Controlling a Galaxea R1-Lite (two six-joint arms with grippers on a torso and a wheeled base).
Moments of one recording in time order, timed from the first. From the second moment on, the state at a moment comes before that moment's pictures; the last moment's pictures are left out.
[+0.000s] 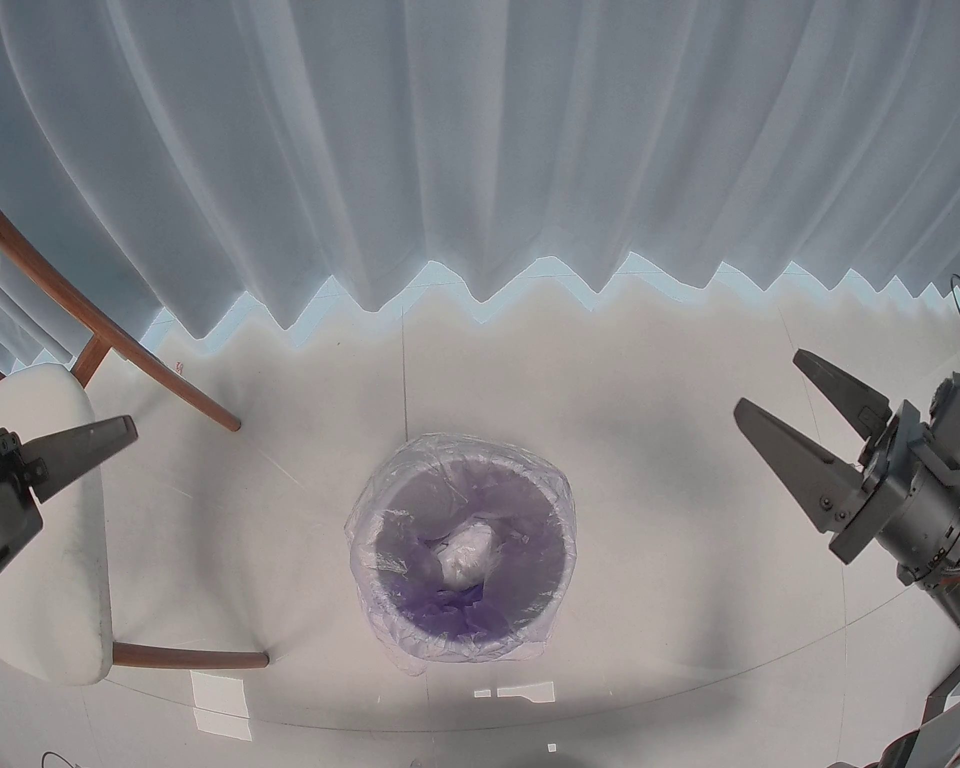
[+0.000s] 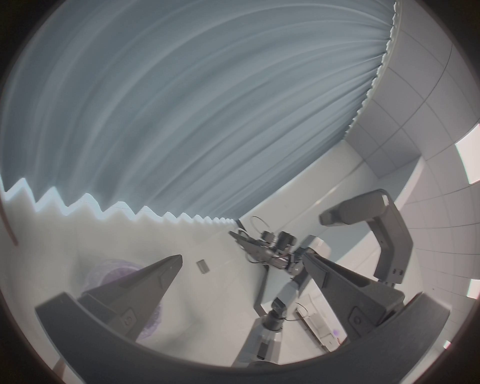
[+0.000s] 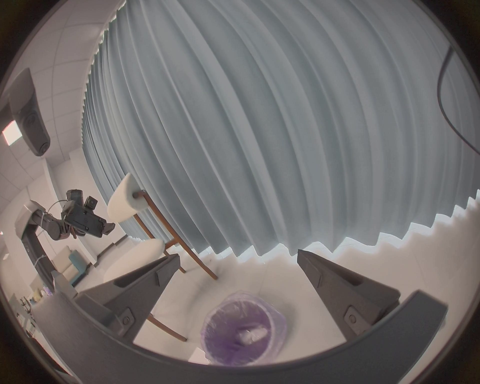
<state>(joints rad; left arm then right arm) -0.26 0.86 -0.54 -0.58 -0.90 -0.57 0.63 1.22 -0.39 -1.00 -0.11 0.04</state>
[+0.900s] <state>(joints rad) 0.11 0.46 -0.29 -0.46 -0.96 -0.58 0.46 0.98 -0.58 -0.73 -0.24 0.01</state>
